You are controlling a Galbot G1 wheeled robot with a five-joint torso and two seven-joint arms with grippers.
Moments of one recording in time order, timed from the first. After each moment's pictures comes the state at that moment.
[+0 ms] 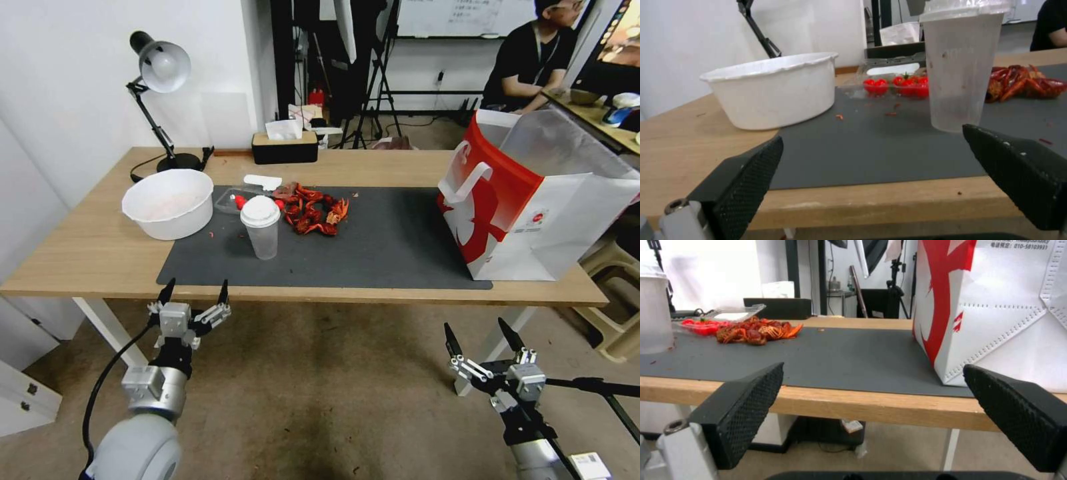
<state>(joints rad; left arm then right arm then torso) 1.65 -1.06 -0.42 -2.12 -0.32 -0.11 -0.35 -1.87 1.33 0.71 2.10 0.32 0.35 -0.17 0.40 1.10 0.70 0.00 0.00</state>
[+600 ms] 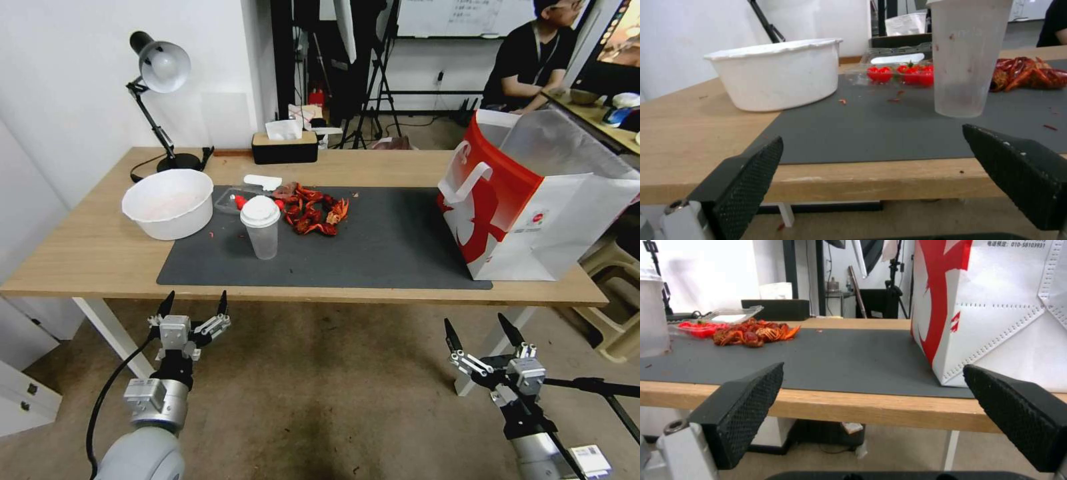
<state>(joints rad) 1.66 -1.09 -0.42 -2.10 -0.34 -0.13 -0.34 -1.86 1.33 0.71 2.09 0.33 0.34 -0.17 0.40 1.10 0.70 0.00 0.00</state>
